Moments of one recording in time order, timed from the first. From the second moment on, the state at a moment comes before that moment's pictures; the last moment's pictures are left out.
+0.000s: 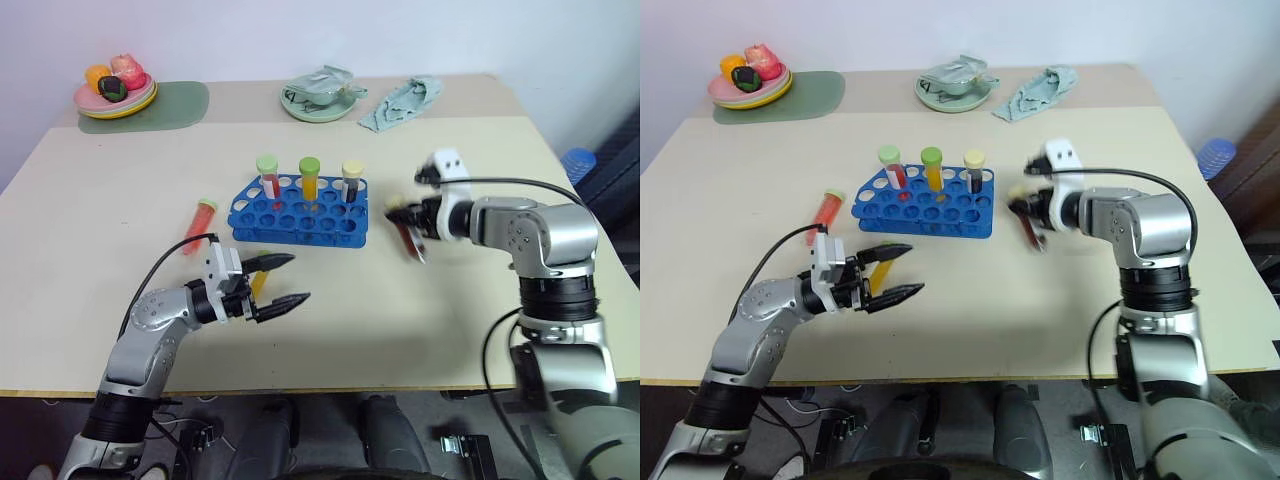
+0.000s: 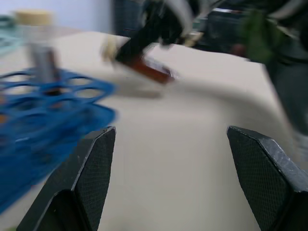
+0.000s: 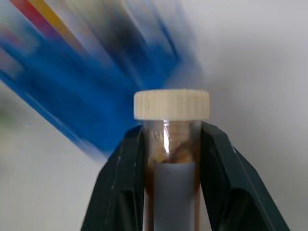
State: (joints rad) left arm -0.19 0.47 -0.01 -0.10 -0.48 0.12 -1.03; right arm -0.78 -0.38 -0.20 -0.09 0.46 1.17 0.53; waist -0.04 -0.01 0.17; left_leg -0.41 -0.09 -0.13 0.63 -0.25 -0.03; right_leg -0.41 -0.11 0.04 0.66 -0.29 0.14
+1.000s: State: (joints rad) left arm -0.22 0.49 0.08 -0.14 -0.49 0.19 -0.88; right arm -0.61 -0.01 -0.14 0.48 0.40 -0.21 0.79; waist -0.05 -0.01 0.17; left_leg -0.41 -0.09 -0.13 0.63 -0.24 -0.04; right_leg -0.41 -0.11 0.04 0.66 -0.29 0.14
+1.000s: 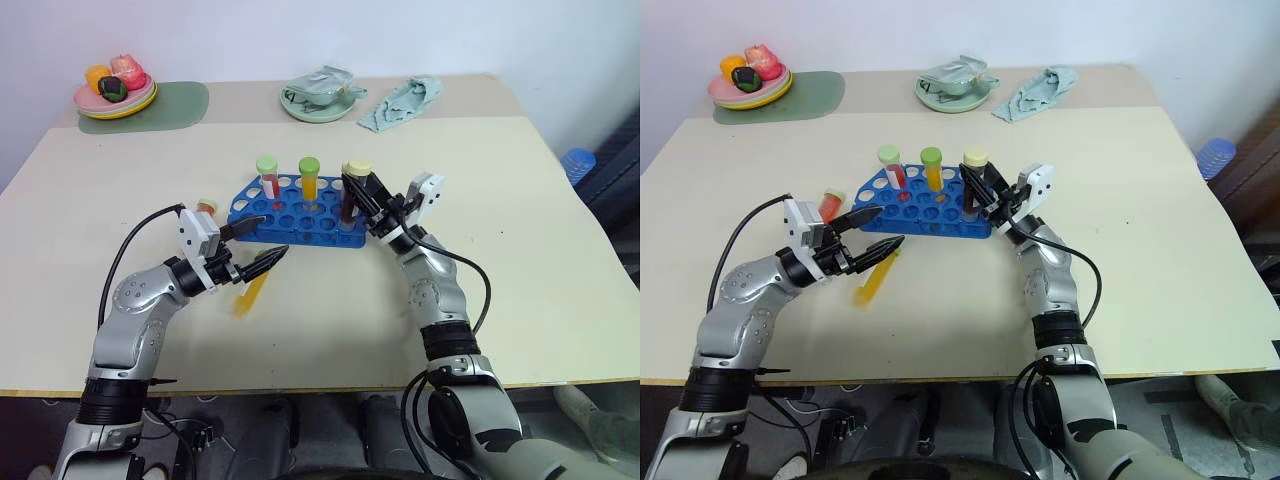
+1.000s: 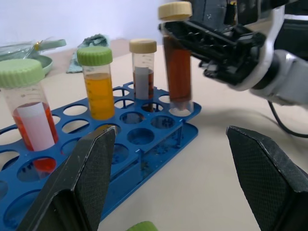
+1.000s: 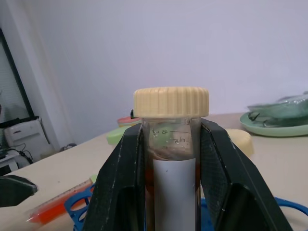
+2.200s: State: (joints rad) left arm -0.17 0.51 0.22 -0.53 -0.70 0.73 -0.38; right arm -0.25 -0.49 -0.11 -0.02 0.43 -0.02 0.85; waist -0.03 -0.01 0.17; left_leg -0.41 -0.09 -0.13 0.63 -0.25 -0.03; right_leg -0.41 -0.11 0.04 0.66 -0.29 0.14
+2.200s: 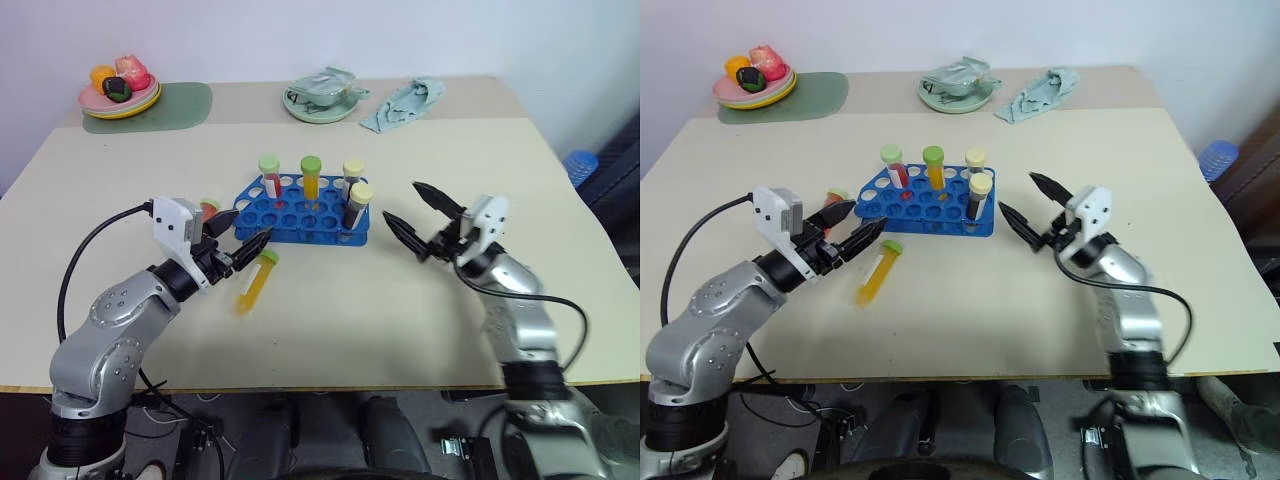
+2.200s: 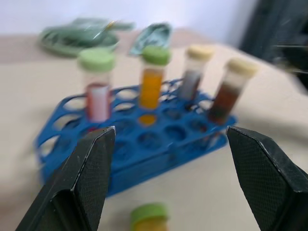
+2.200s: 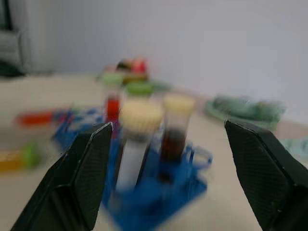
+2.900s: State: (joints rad) left arm -0.44 0.69 0.26 -0.41 -1.02 1.61 -0.09; right arm -0.08 -0.73 -0.10 -0.34 0.60 0.32 1.06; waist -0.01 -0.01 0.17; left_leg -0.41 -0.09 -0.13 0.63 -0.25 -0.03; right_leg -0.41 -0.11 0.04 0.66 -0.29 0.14
